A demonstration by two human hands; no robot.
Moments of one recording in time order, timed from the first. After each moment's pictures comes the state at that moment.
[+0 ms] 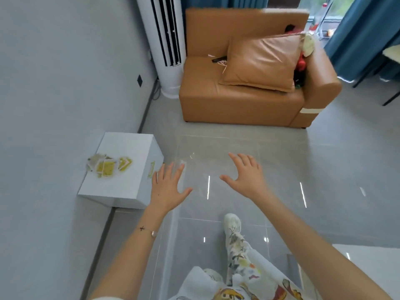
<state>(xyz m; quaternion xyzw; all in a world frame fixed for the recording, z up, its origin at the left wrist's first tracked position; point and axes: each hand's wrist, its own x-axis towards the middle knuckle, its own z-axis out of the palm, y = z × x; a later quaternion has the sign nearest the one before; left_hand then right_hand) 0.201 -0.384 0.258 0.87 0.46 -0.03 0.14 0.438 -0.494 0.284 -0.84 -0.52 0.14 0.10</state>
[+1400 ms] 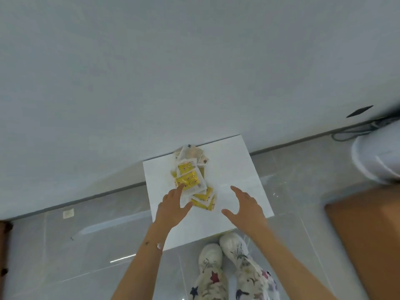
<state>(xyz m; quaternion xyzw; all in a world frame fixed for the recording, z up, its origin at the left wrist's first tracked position) 0.023 0.000 -0.027 0.32 0.86 0.10 0.38 0.210 0.136 0.016 -0.46 -0.80 0.35 -0.14</state>
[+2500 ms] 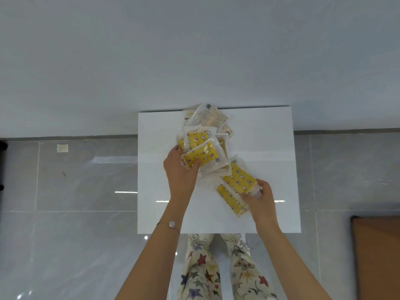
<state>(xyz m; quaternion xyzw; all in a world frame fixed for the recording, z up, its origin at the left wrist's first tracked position) 0.026 0.061 -0.161 0.02 0.90 0.38 0.20 0.187 0.173 -0.131 -0.60 -0.50 0.62 -0.02</state>
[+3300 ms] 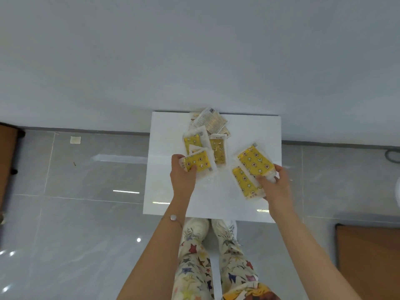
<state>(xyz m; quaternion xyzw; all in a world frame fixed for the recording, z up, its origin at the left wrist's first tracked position) 0.059 0.050 -0.093 -0.10 0.86 0.44 0.25 0.195 0.218 -0.058 -0.59 -0.49 0.64 0.03</state>
